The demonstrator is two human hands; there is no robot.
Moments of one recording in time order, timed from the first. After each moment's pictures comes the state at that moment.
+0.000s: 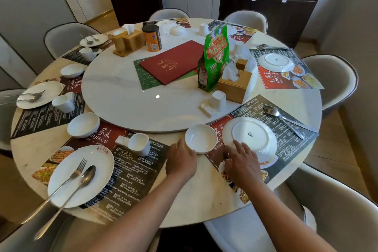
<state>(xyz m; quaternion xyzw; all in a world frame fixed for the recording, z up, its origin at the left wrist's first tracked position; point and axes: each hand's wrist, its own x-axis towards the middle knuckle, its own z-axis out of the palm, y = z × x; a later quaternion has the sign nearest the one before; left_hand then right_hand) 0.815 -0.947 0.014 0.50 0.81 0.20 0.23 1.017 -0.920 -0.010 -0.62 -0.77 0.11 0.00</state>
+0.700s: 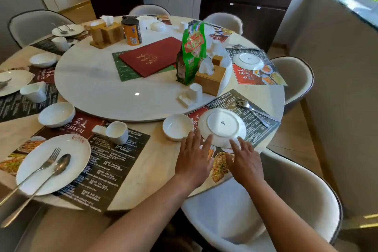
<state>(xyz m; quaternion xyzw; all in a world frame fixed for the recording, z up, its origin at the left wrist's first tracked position) 0.908 -0.996 0.026 0.77 0.63 0.09 0.08 1.093 -0.967 0.012 -0.69 -0.73 0.07 -0.02</state>
